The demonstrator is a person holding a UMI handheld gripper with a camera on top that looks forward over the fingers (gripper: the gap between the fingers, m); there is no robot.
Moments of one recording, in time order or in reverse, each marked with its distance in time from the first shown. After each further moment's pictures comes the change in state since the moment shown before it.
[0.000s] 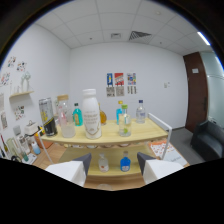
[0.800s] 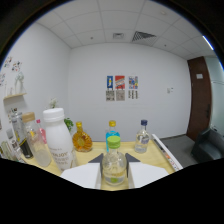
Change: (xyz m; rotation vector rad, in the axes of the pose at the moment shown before) arm 0.037 -0.069 0.127 0.027 -0.006 -0.044
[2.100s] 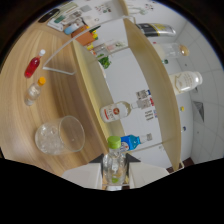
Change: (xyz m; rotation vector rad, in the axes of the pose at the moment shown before) arm -0.002 0.223 -0.044 -0.124 0.057 -1.238
